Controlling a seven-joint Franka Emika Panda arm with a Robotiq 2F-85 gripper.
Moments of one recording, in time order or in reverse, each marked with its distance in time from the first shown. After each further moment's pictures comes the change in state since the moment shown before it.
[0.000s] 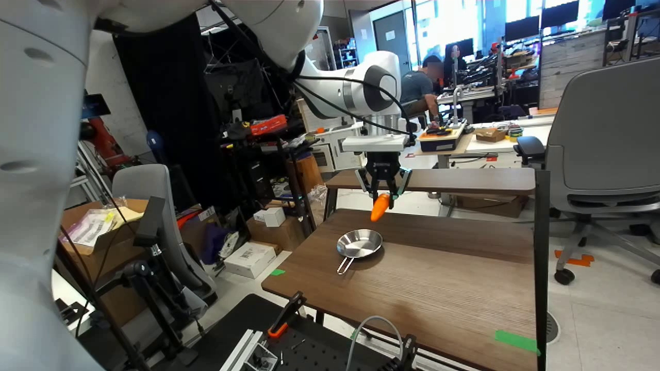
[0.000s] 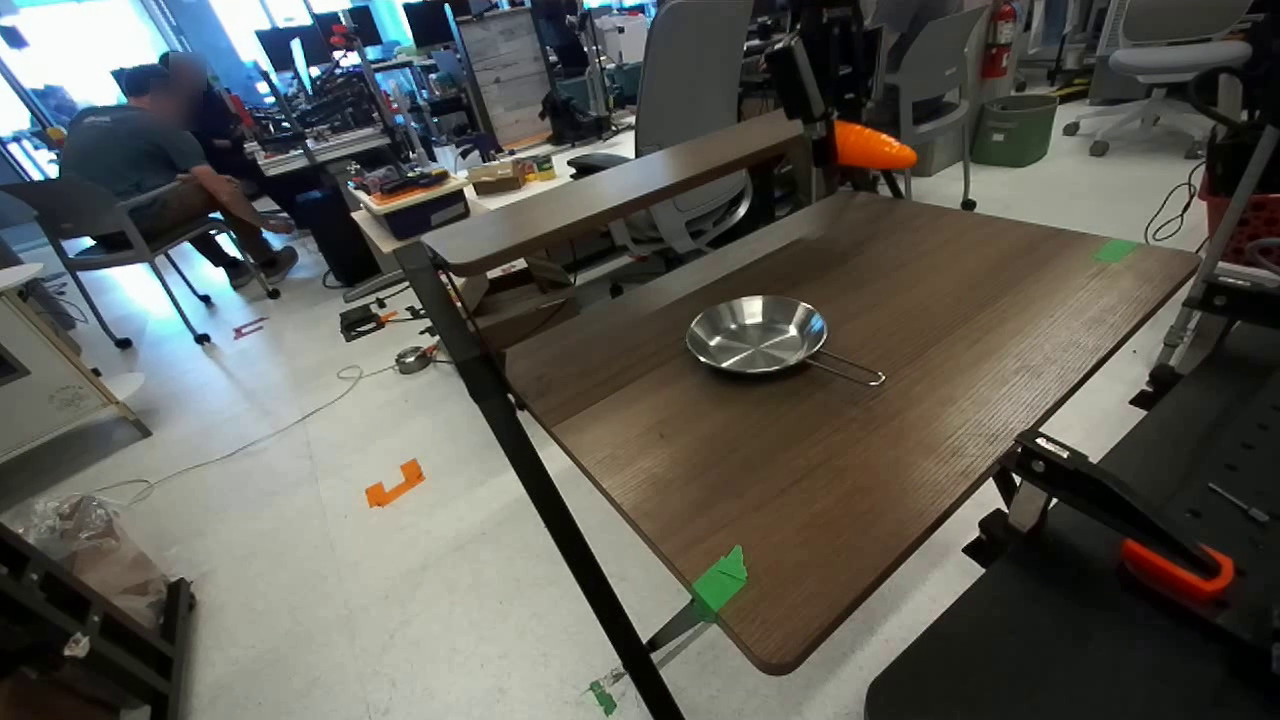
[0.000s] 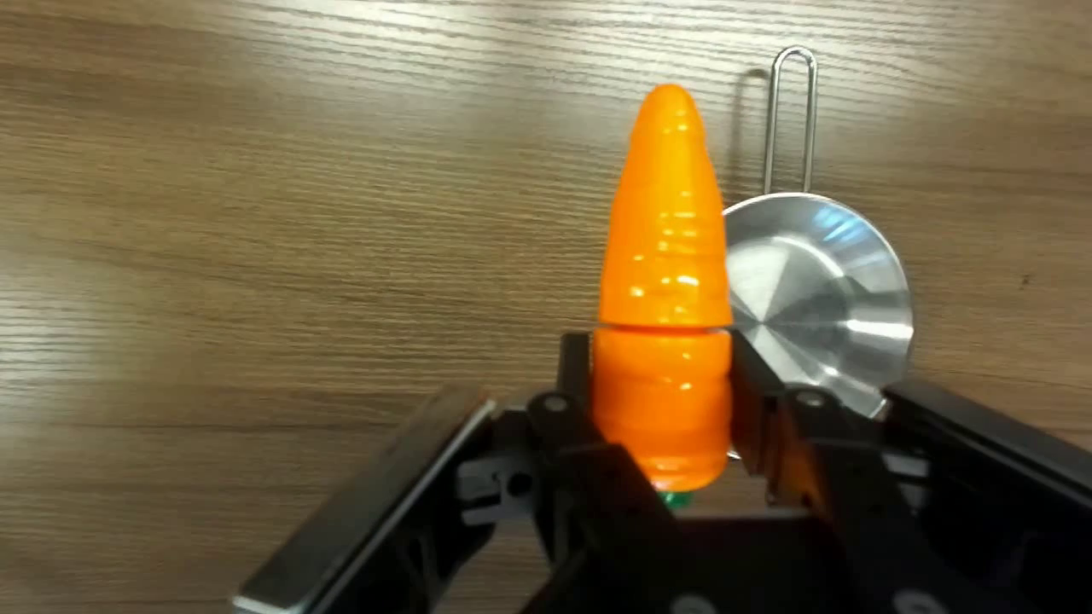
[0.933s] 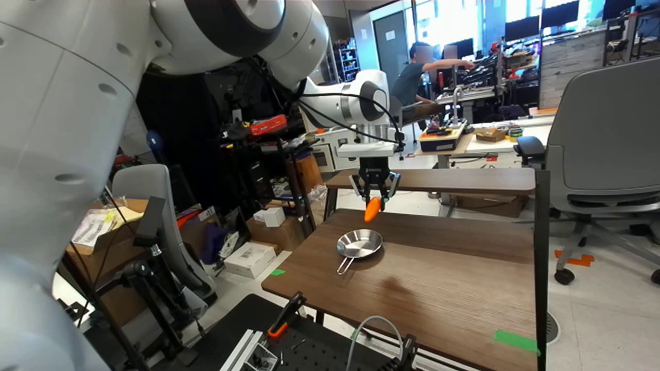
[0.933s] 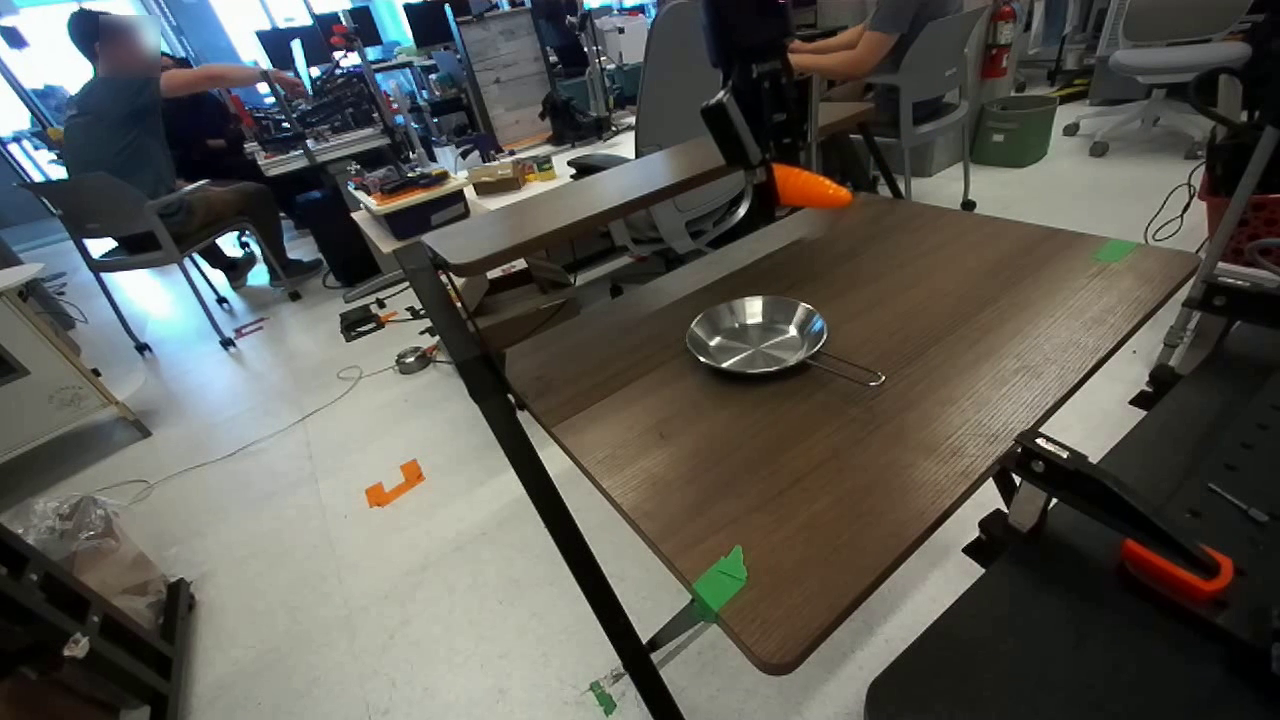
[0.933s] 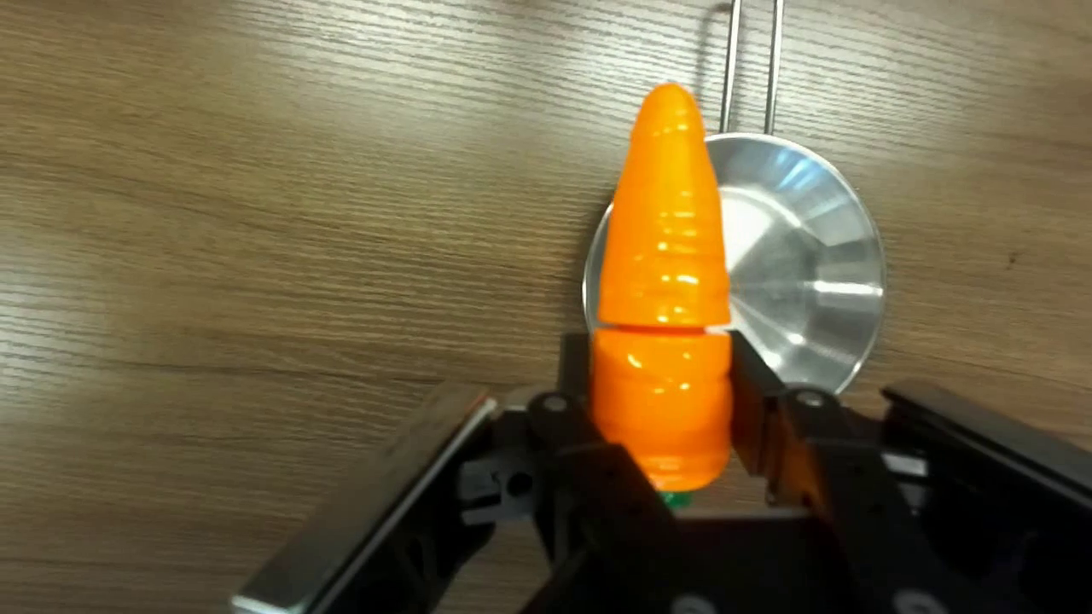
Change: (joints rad) arm 0.068 0.176 0.005 0.224 -0.029 -0.096 0.025
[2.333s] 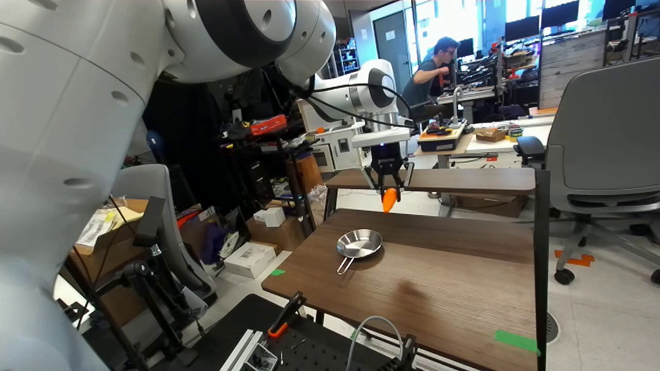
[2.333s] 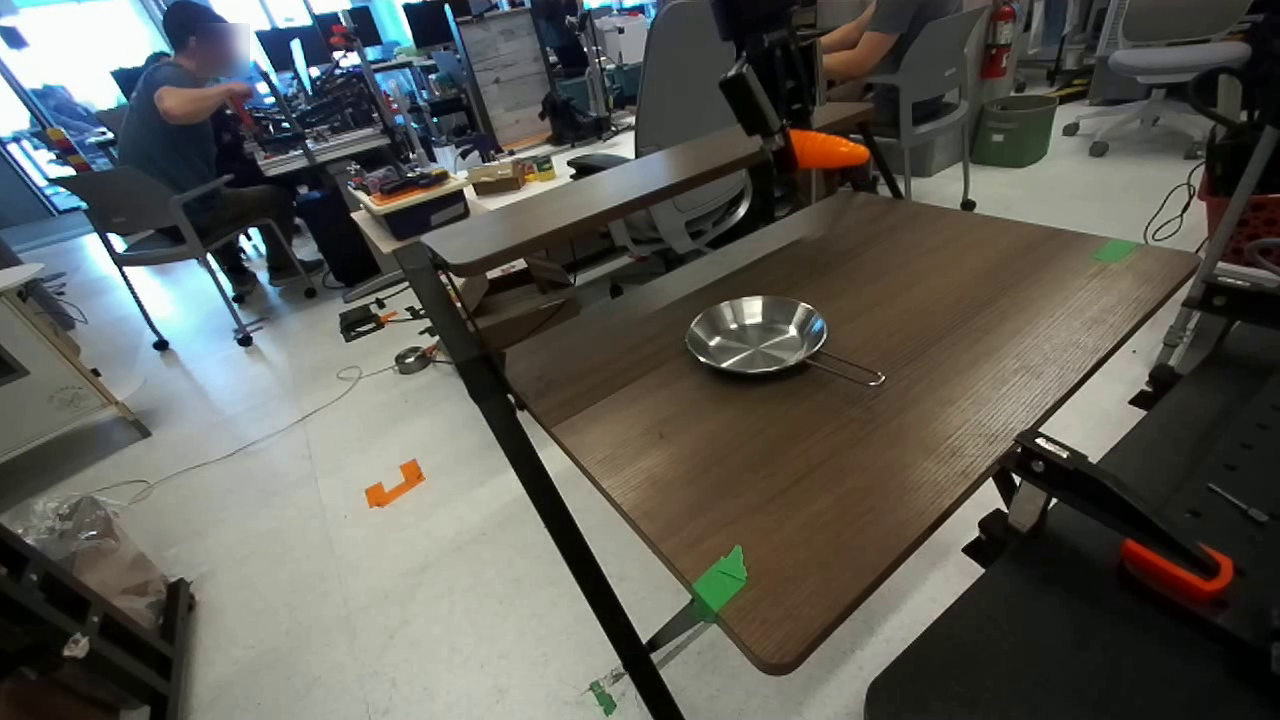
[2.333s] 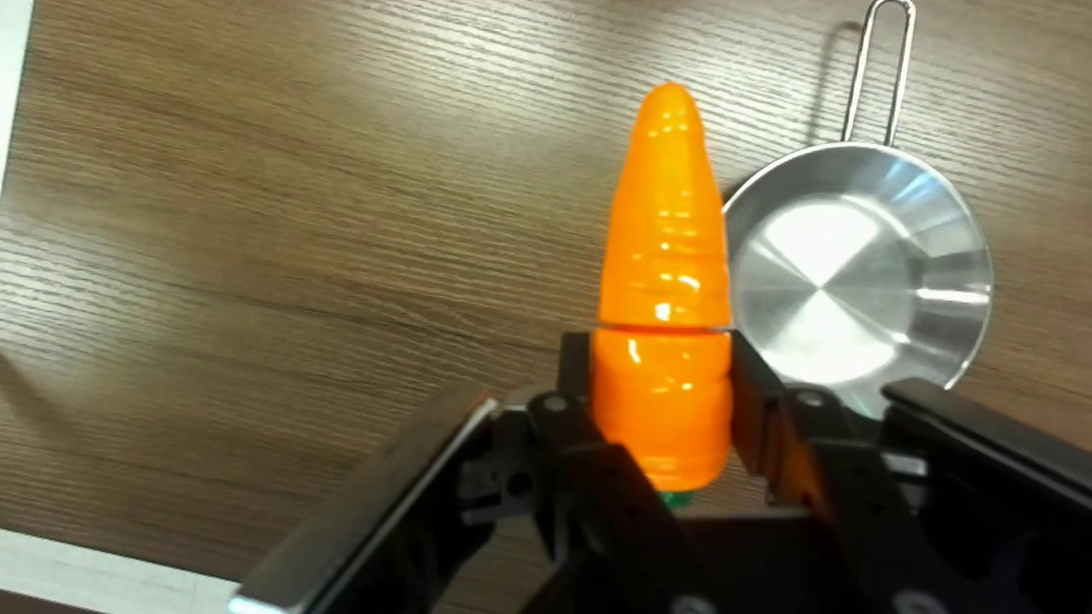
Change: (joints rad) arm -0.017 0.043 -0.008 0.128 -0.105 -0.098 -0.065
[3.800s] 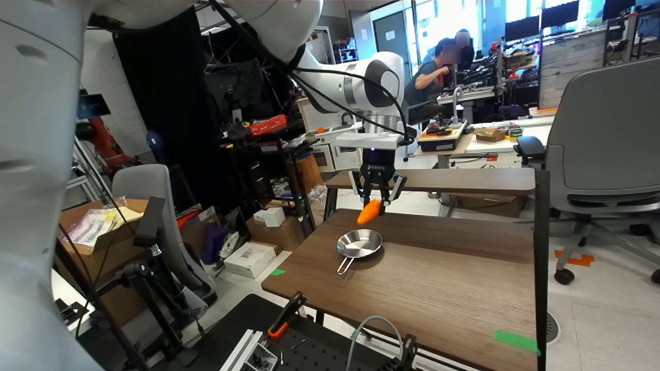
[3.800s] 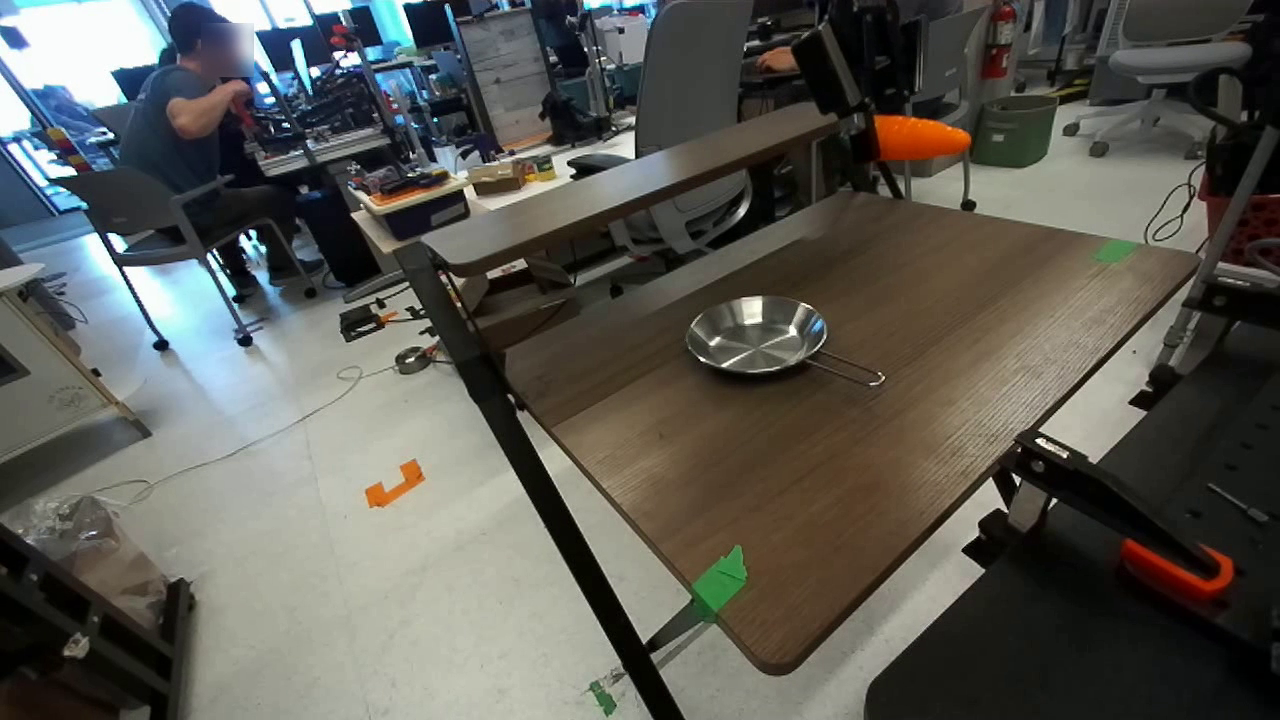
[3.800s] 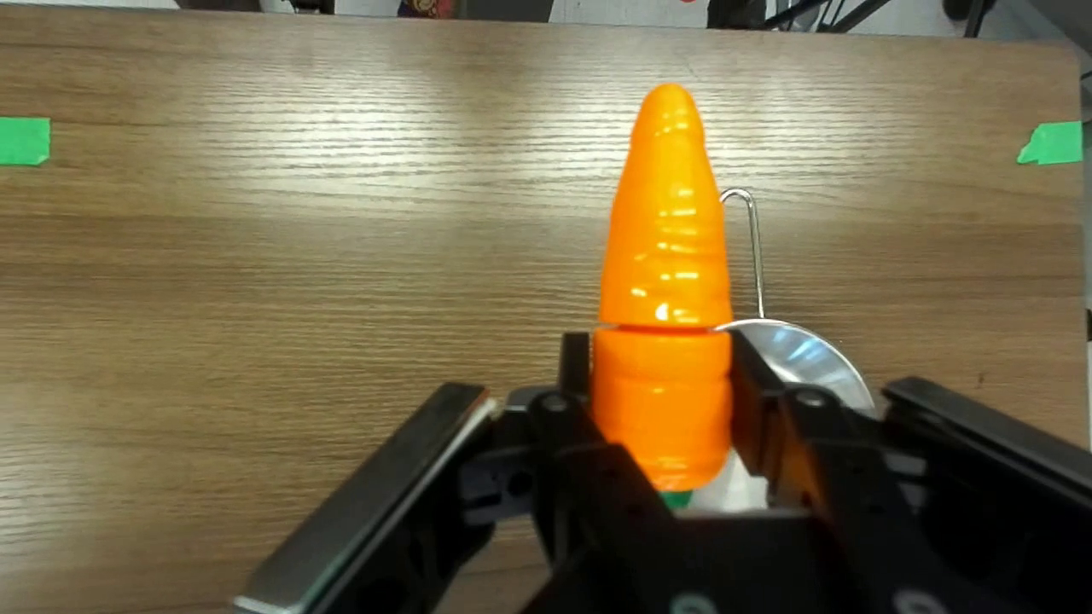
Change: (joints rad) arm -0.058 -0.243 -0.007 -0.363 0.177 0.021 0.080
